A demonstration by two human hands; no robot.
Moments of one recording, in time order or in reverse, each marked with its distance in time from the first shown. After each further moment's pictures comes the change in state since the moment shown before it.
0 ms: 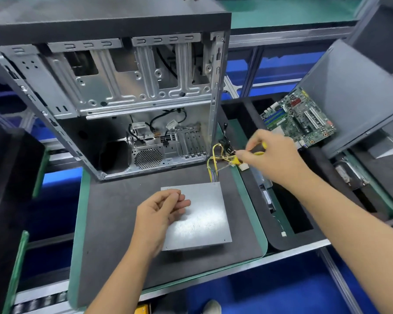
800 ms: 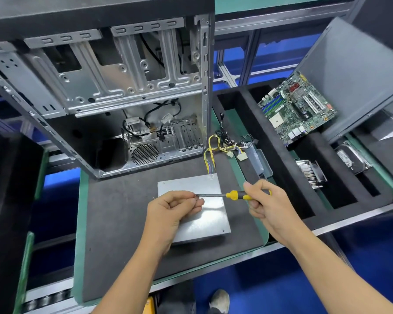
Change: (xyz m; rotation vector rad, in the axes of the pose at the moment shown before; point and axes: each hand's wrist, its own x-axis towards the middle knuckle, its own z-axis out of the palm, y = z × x) left_hand -0.009 -0.013 0.017 -0.018 -0.103 -0.051; right_hand -0.089 0.056 0.061 1.034 -0.104 0.444
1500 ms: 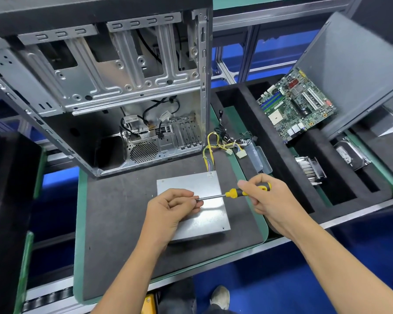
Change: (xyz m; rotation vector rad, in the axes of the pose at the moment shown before) left_hand -0.008 0.009 0.003 0.142 -0.008 0.004; right_hand 0.001 -0.014 0.000 -0.138 -0.003 0.027
